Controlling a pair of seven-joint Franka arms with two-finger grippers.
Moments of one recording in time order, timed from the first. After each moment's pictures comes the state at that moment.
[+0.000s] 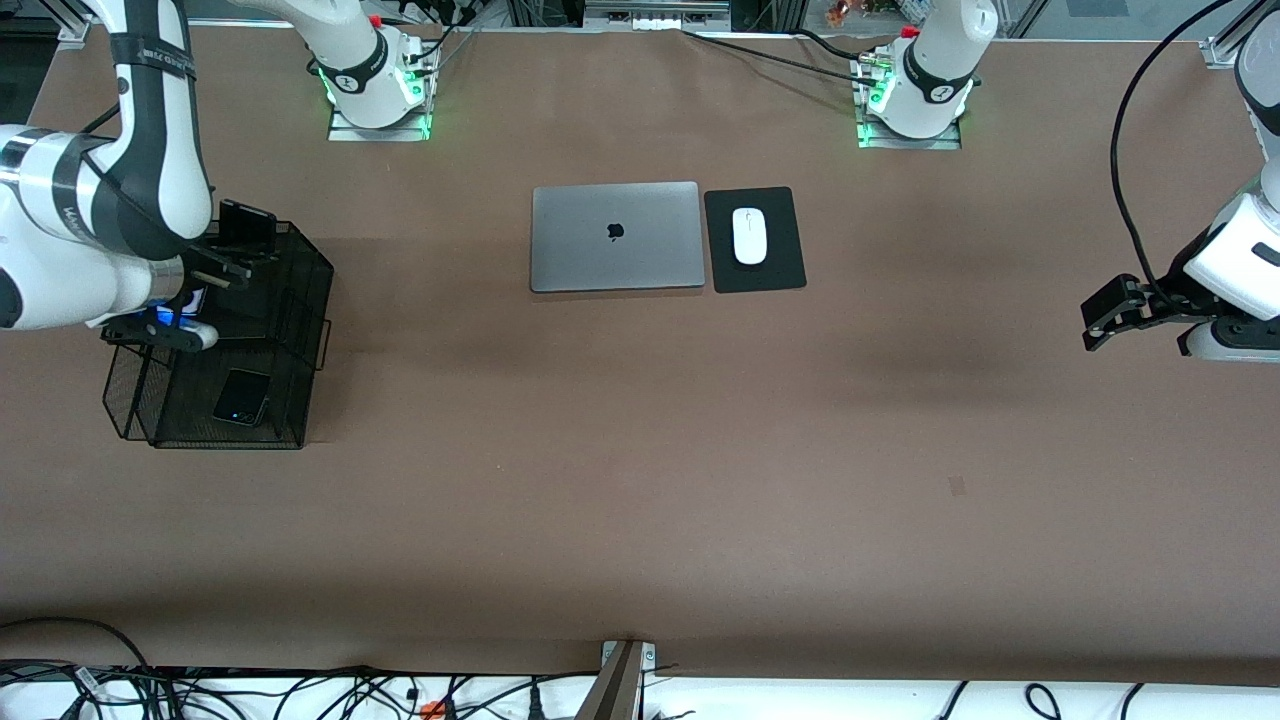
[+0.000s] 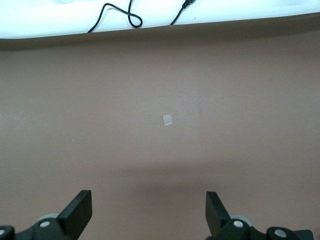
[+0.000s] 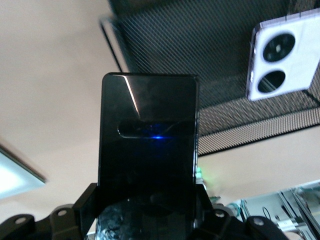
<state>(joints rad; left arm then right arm) -0.02 0.13 -0.01 -1.54 0.06 1.82 0.01 0.64 0.28 -0.75 -1.83 0.13 1.44 0.11</state>
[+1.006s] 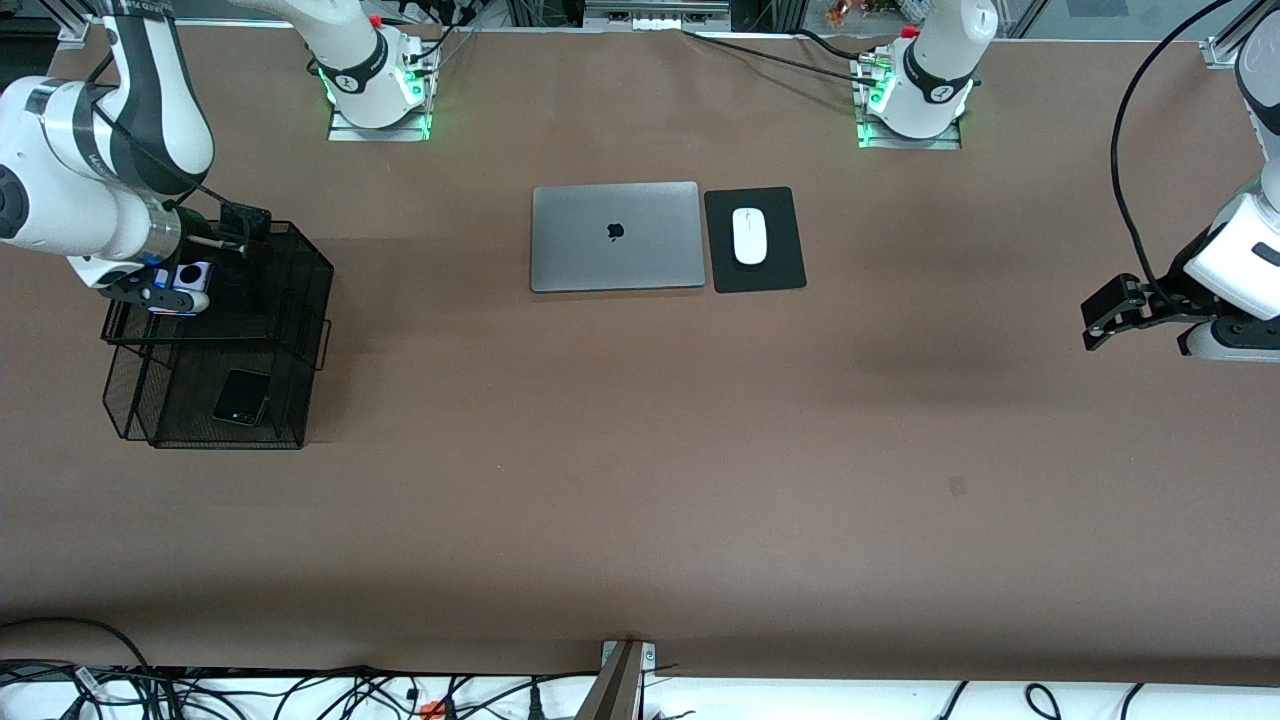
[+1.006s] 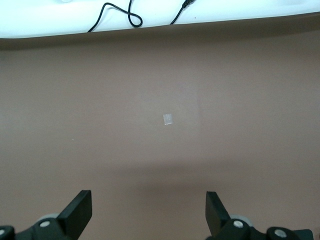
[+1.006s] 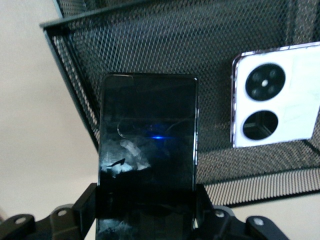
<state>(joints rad) -0.02 0.13 -0.01 -1.54 0.06 1.82 0.01 0.64 0.03 -0.78 -2.22 -0.01 1.92 0.05</state>
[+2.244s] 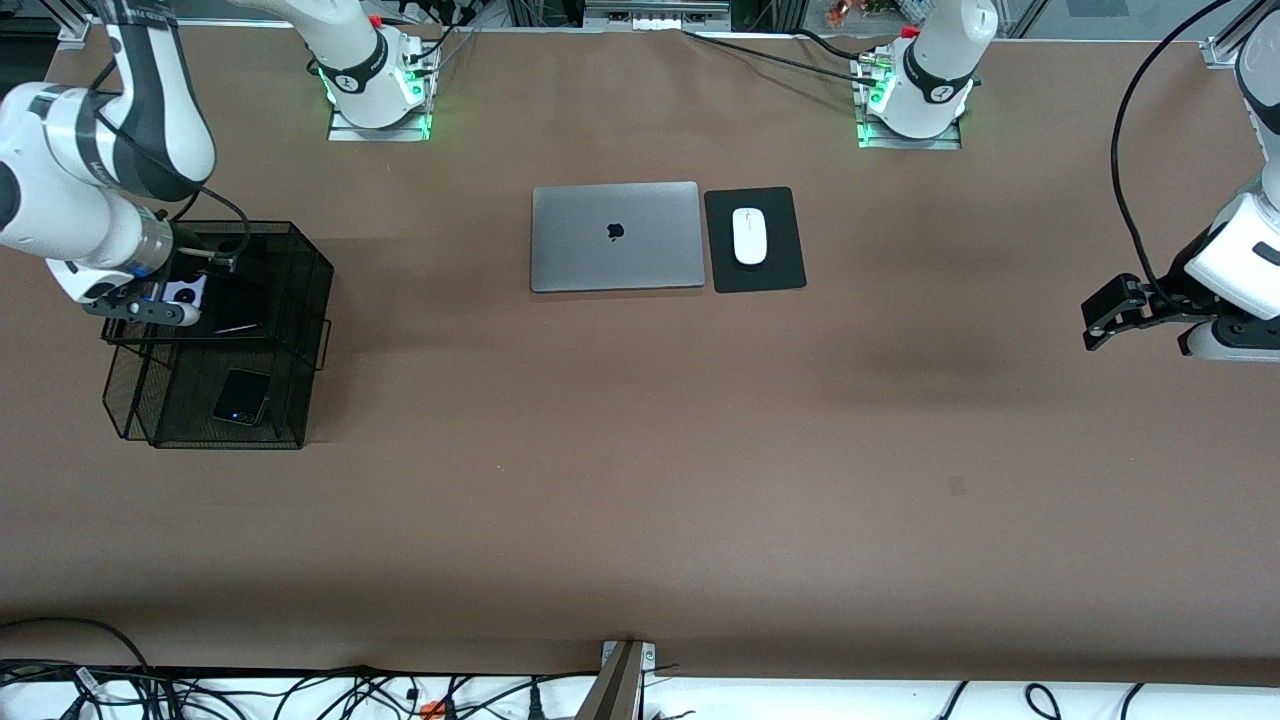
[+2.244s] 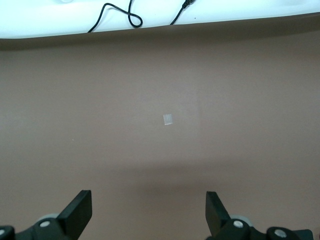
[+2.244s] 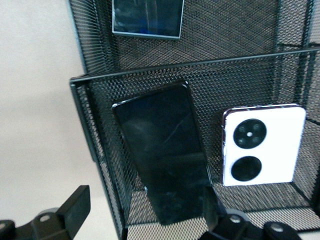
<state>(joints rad) -0.02 0.13 -0.01 -1.54 0.06 1.82 0.01 0.65 0.05 -0.78 -2.15 -0.01 1.96 -0.03</state>
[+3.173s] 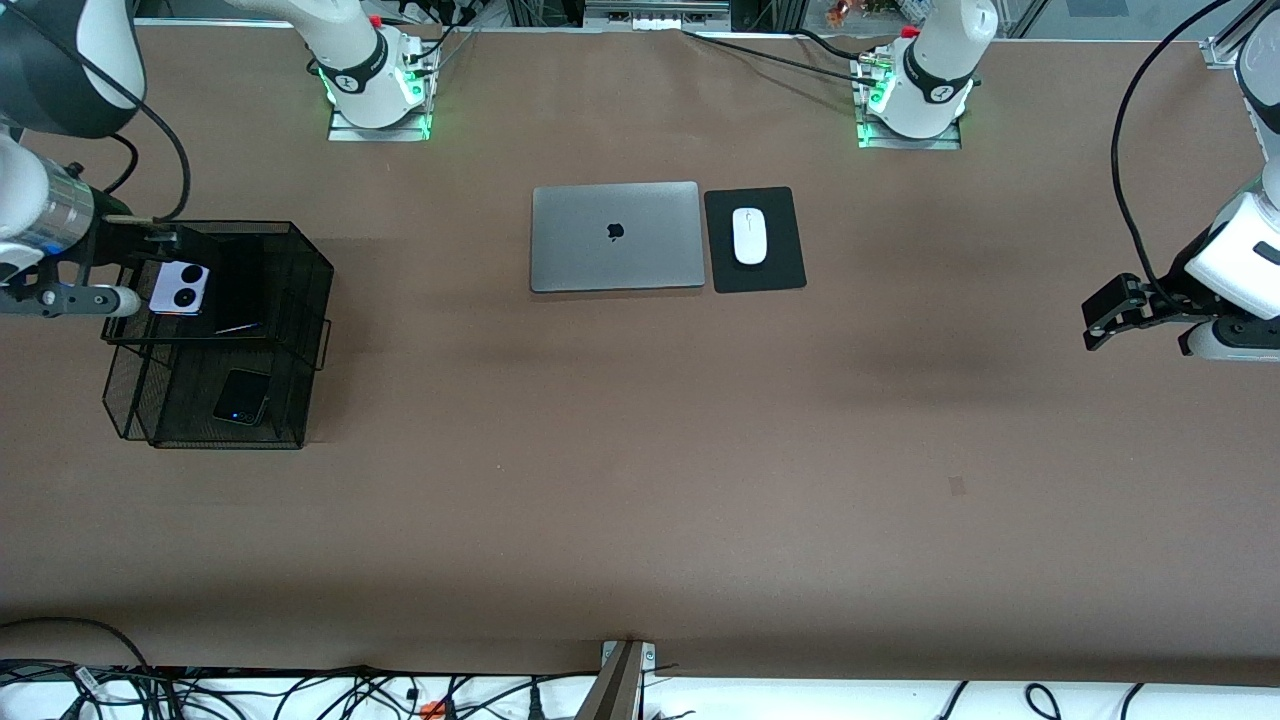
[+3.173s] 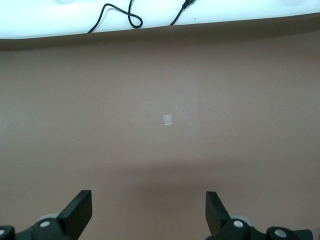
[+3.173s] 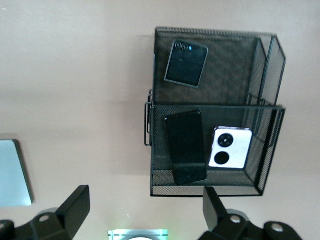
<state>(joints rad) -0.02 0.13 -0.01 -1.54 0.06 1.82 0.01 0.73 0.10 -0.76 -1.67 0.00 1.58 -0.10</state>
